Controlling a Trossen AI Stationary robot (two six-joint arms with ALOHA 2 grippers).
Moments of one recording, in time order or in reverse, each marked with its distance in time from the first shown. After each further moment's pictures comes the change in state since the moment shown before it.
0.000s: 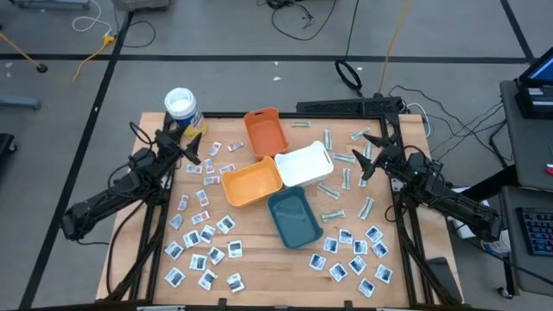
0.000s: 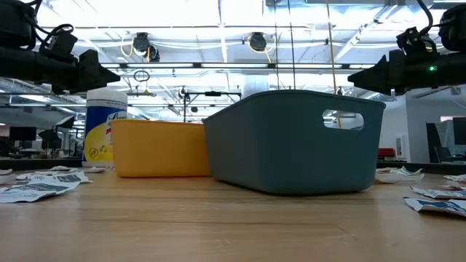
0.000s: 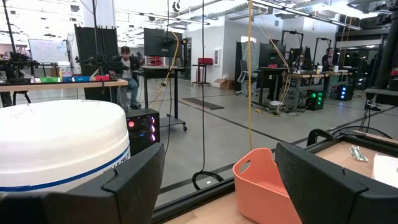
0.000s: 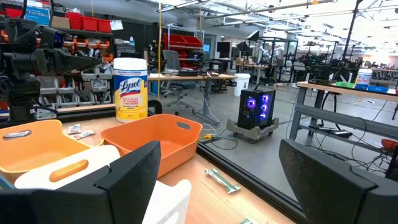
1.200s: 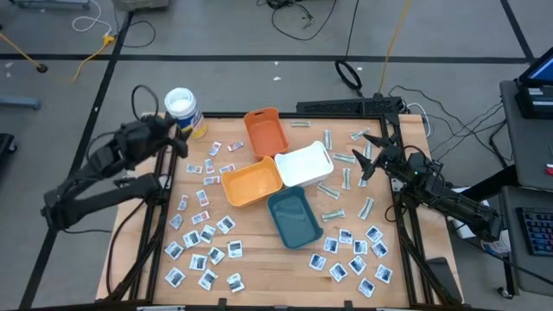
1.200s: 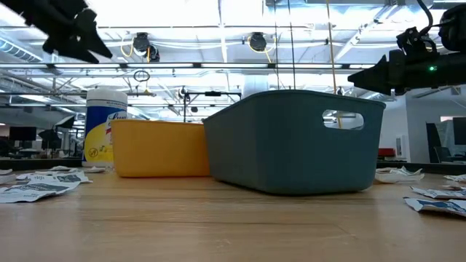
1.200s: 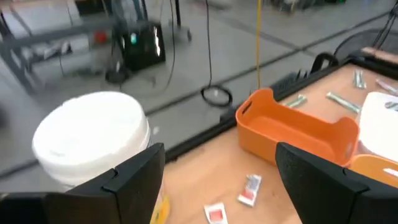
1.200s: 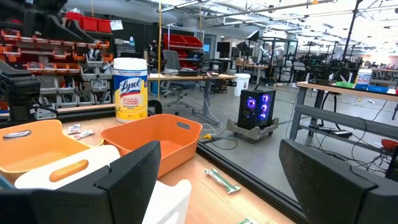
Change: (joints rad) left arm 0.000 0.412 0.703 -0.821 0.003 -0.151; right arm 0.000 0.000 0.000 0.000 0.000 0.000
